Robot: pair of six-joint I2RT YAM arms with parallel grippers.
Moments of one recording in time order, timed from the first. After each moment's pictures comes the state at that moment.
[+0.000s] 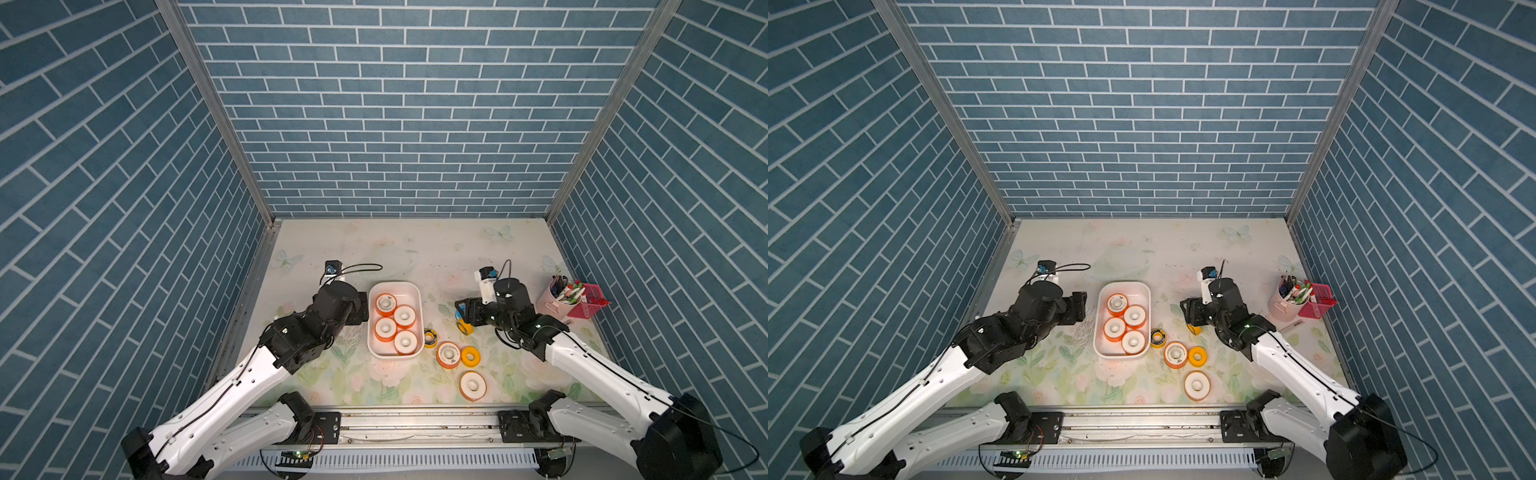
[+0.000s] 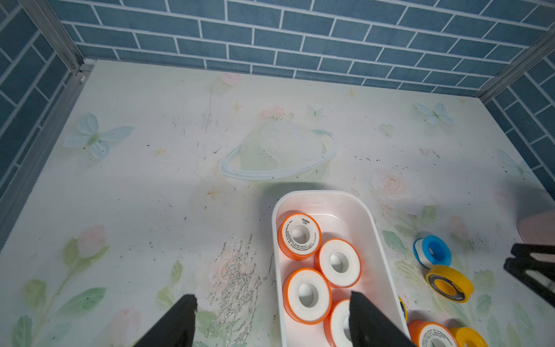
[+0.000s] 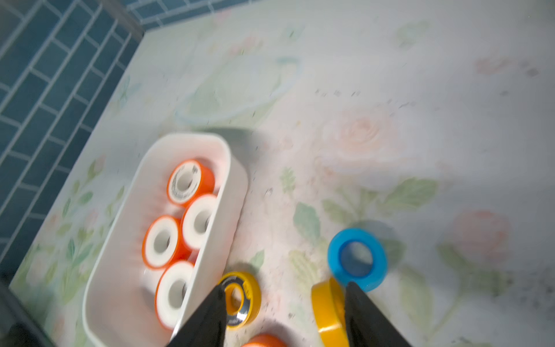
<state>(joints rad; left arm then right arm) -0.75 0.87 0.92 -0.74 -0.46 -0.56 0.62 1.08 0.65 -0.30 -0.13 0.38</state>
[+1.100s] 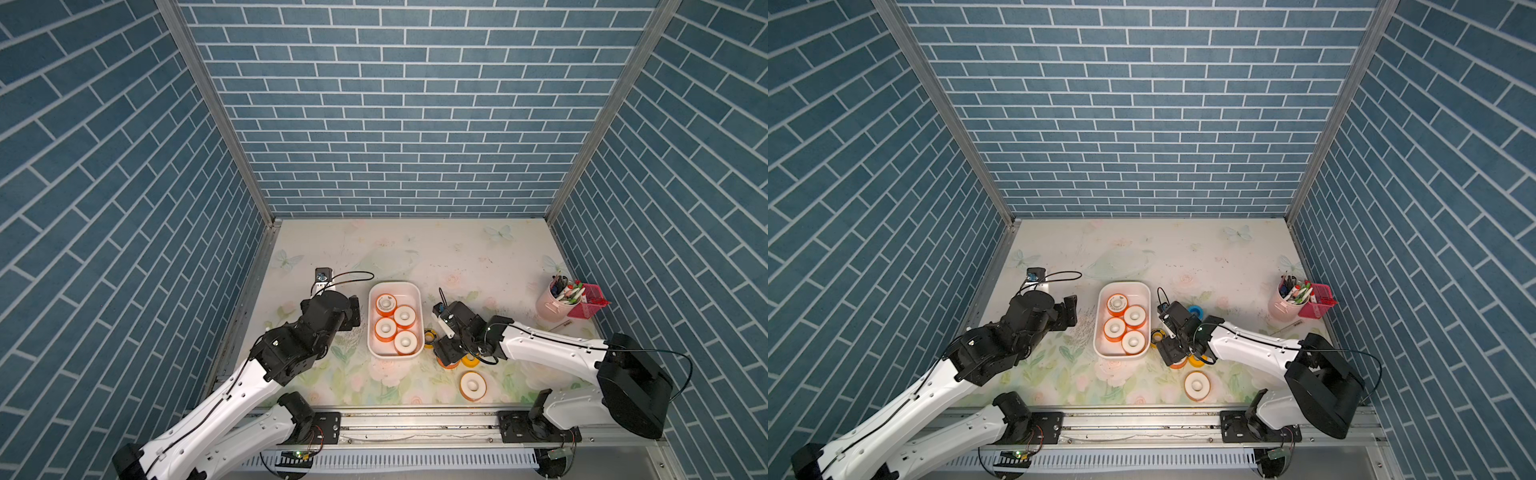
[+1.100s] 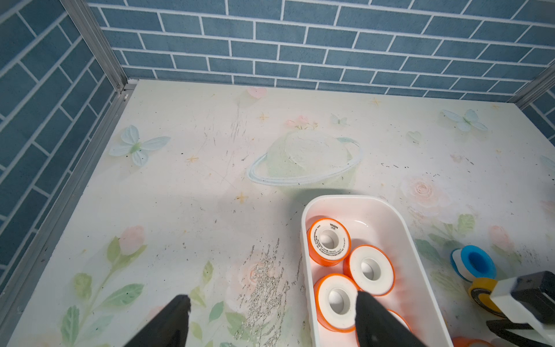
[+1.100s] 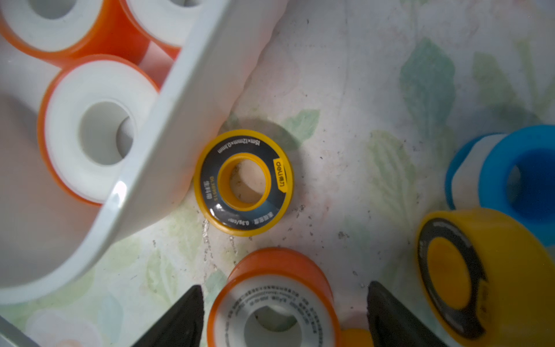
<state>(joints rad) -0.75 0.80 0.85 -0.73 -0.54 -0.53 0.93 1.39 0.71 -0.48 0.02 0.26</state>
